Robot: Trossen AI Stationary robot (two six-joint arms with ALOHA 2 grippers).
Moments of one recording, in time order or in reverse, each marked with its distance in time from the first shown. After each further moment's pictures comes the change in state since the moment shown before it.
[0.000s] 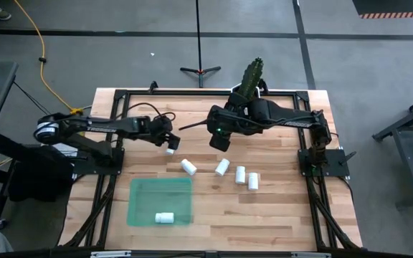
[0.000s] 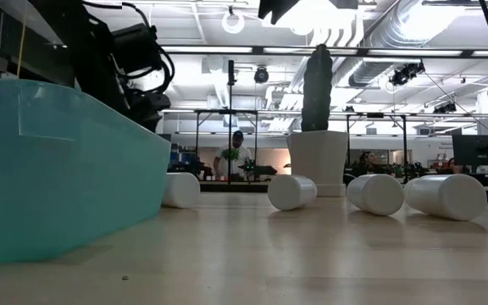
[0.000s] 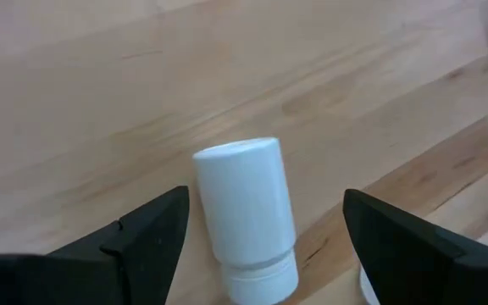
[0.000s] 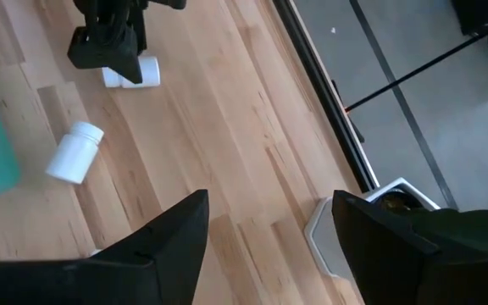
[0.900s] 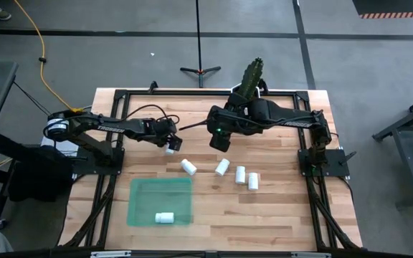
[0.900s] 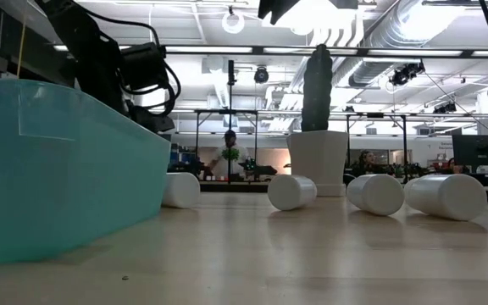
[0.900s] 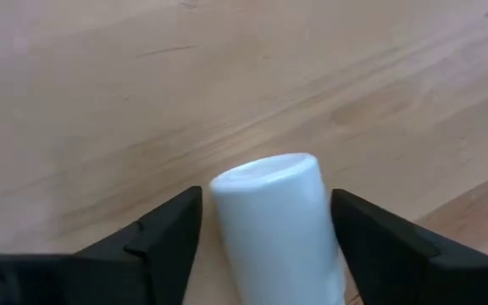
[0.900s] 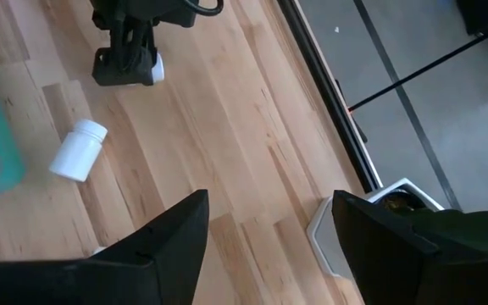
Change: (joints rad) left arm 0.000 0.122 0.000 0.038 -0.048 -0.004; right arm 0.000 0.000 0.000 0.000 -0.010 -0.004
